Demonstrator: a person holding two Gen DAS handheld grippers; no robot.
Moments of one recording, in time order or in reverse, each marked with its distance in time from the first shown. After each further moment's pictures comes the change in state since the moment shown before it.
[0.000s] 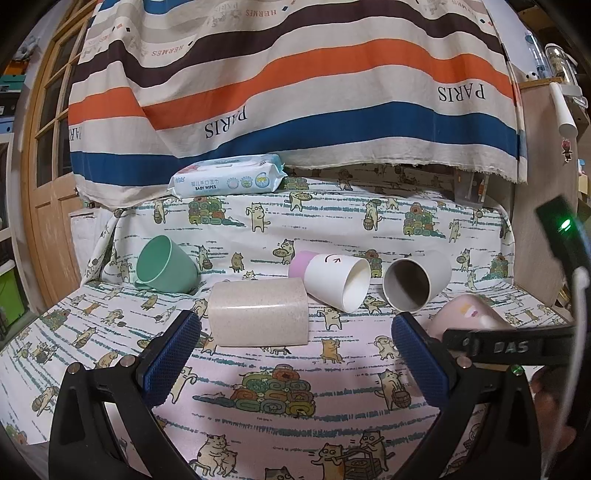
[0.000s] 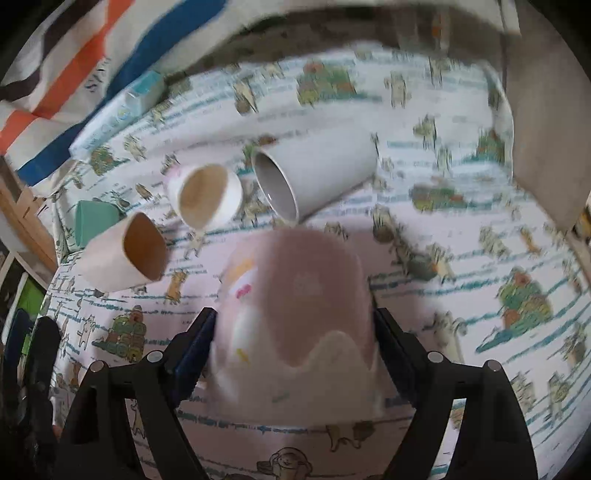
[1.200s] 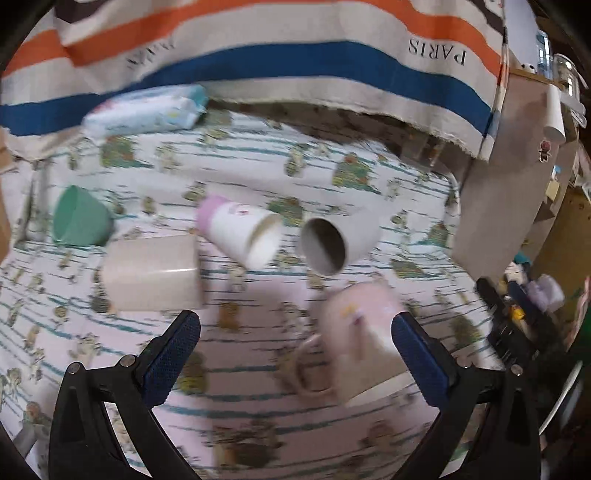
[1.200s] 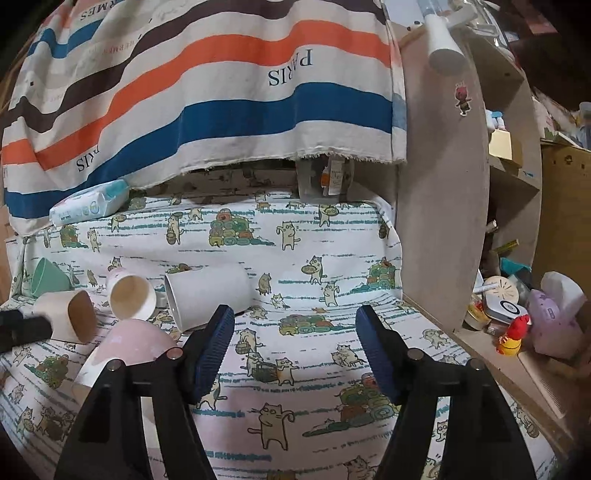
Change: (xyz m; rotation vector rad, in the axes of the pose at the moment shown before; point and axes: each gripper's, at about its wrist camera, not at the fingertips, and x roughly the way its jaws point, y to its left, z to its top) left arm 0.039 -0.049 0.038 -0.066 0.350 -0.275; right arm -0.073 -0.076 -0.028 -0.063 -0.543 -0.257
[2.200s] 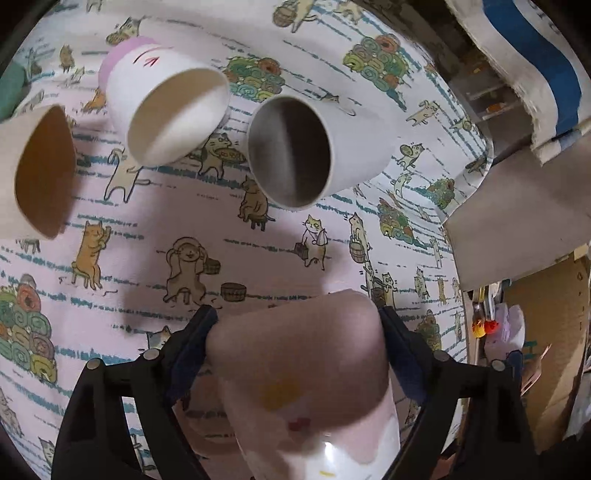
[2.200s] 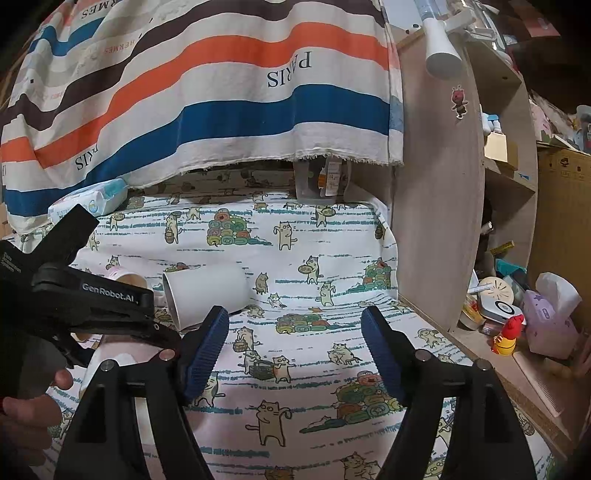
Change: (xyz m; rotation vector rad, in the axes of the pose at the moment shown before) left arm 0.126 -0.017 0.012 -0.293 0.495 -0.150; right arm -0.004 0.000 -0.001 0.000 -0.003 -0.016
